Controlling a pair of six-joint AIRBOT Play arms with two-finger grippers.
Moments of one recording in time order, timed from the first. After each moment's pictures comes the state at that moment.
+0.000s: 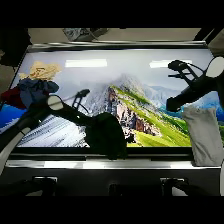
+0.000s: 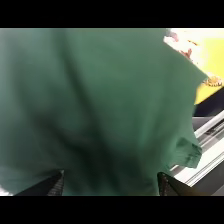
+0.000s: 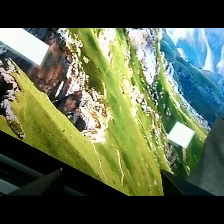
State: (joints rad) left arm -0.38 -1.35 1.16 1.04 -1.21 -1.42; right arm -0.01 -1.31 1.55 -1.46 1.63 1.04
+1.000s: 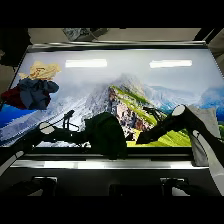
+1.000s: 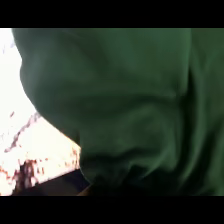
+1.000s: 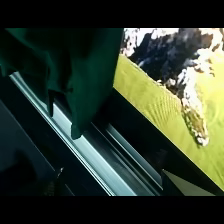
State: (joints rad) left arm -0.30 -1.16 0.60 0.71 -0.88 -1.37; right arm 0.02 -1.37 0.84 -0.89 1.42 0.88
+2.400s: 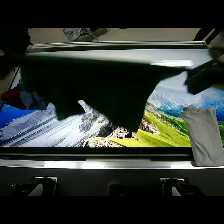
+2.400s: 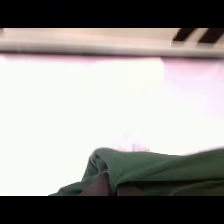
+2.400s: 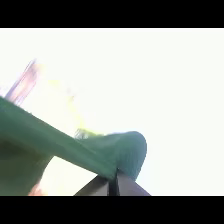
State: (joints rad) left arm 0.14 -0.87 1.59 1.05 -1.14 -1.38; right arm -0.03 -0.87 1.55 -1.43 1.18 1.08
